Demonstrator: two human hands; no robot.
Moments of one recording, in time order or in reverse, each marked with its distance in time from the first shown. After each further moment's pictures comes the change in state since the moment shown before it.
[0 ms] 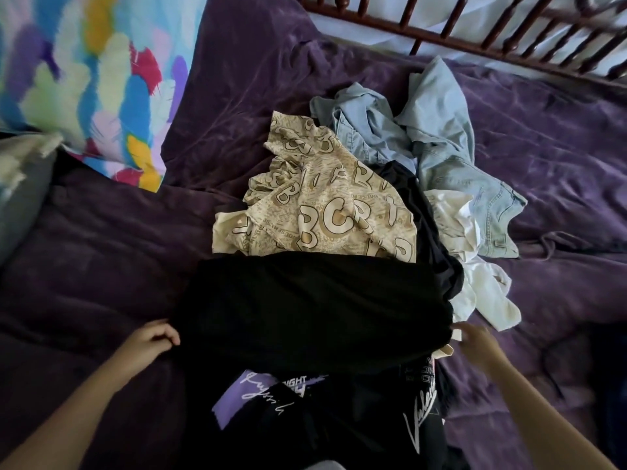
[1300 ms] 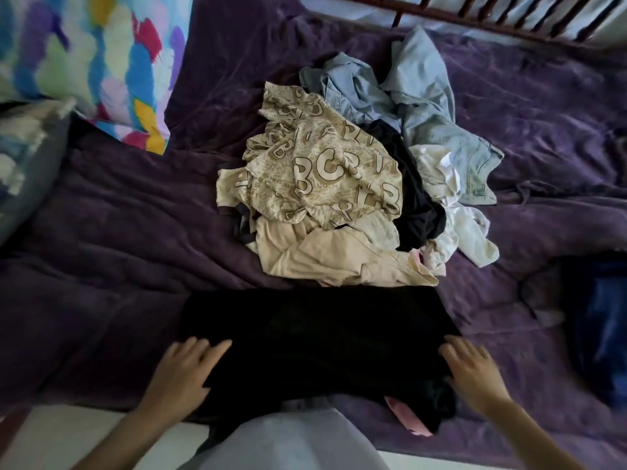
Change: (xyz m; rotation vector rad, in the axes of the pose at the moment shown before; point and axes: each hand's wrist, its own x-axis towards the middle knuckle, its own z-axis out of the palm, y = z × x) left_hand -0.130 -0.068 0.071 0.960 0.141 0.854; right_hand -0.153 0.080 0.073 -0.519 0.054 -0.577
